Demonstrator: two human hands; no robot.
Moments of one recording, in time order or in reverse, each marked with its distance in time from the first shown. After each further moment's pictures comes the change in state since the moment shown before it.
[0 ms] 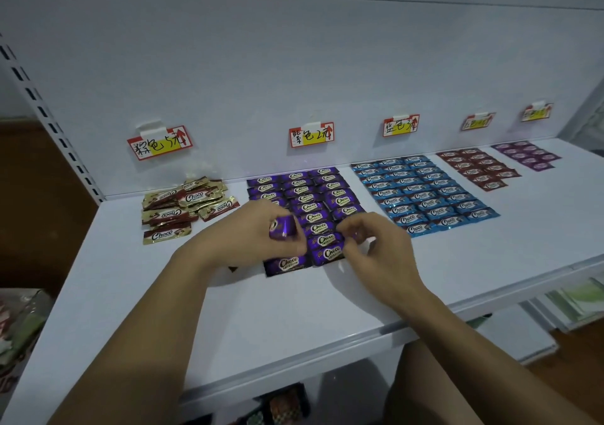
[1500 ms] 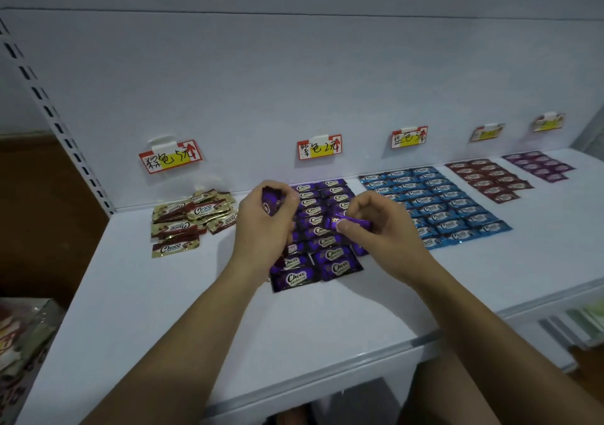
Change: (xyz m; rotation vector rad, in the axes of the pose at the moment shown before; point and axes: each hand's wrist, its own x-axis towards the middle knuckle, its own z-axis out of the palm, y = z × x) left_hand 0.027 0.006 0.029 -0.691 0.803 -0.133; right_hand 0.049 -0.011 -0.007 0.417 -0.211 0.015
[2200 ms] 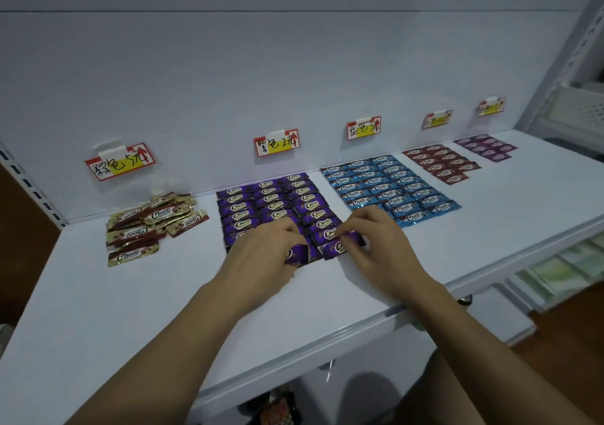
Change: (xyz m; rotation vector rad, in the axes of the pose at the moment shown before) left_hand -0.029 -0.018 0.022 1.121 -0.545 0.584; right_hand -0.051 0.040 -0.045 -0.706 0.129 -0.124
